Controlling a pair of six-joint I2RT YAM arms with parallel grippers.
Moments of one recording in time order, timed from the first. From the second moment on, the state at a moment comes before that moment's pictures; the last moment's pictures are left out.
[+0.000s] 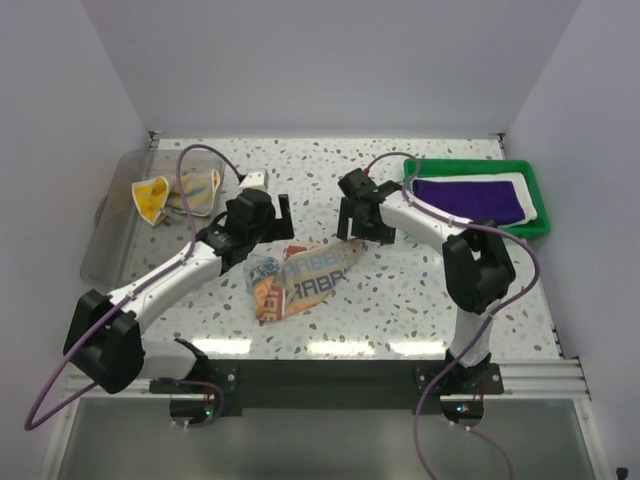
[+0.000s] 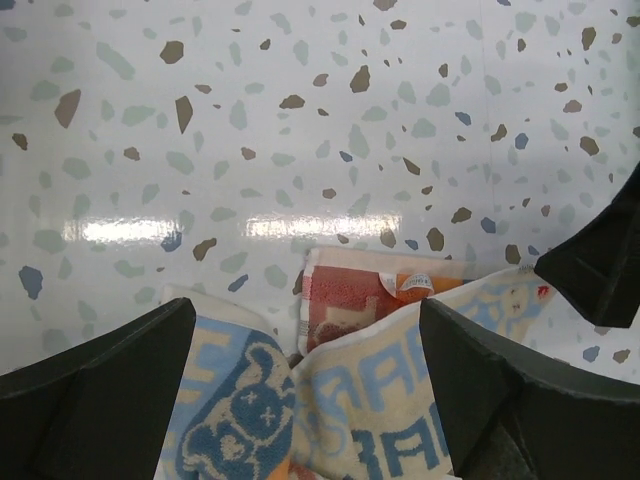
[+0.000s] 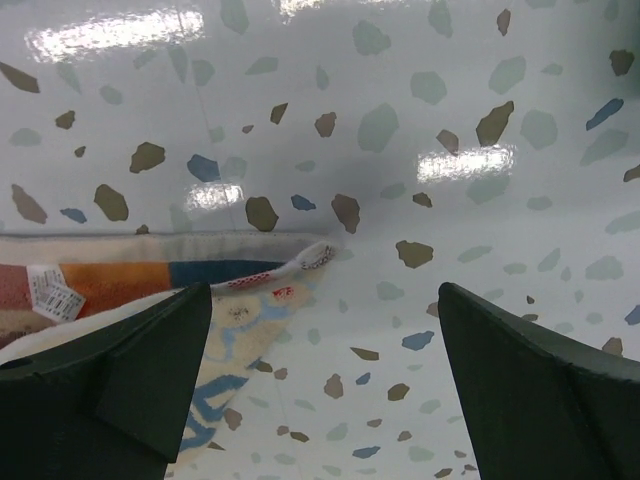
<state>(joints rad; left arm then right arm) -0.56 1.33 0.92 -0.26 -0.30 -0.51 0.58 1.86 1.42 -0.77 0.28 0.69</state>
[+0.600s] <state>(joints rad) -0.56 1.25 0.83 -0.26 -0.38 -0.40 0.62 2.07 1.61 -0.91 0.38 0.79</state>
